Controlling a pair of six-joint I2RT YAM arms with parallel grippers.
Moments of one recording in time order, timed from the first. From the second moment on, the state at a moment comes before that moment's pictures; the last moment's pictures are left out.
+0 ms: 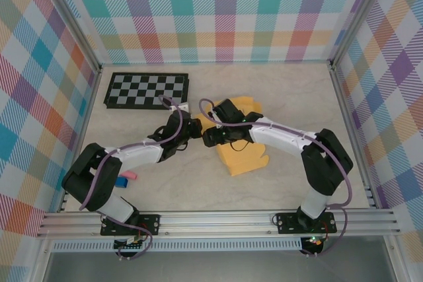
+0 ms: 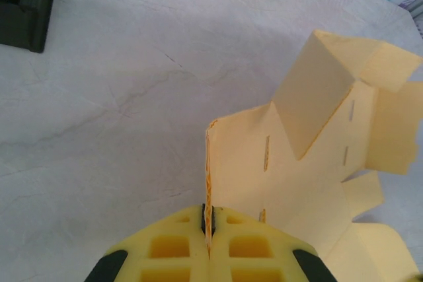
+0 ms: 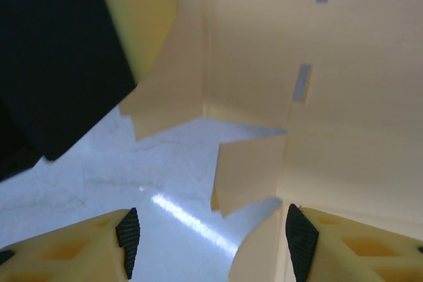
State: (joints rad) left arm -0.61 1.53 0.74 0.21 -0.09 -0.66; right arm 0.79 1.72 1.20 -0.46 -0.13 0.37
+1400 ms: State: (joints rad) left arm -0.61 1.64 0.86 0.07 0.02 -0.74; right arm 0.79 1.77 1.06 -0.35 -0.03 0.46
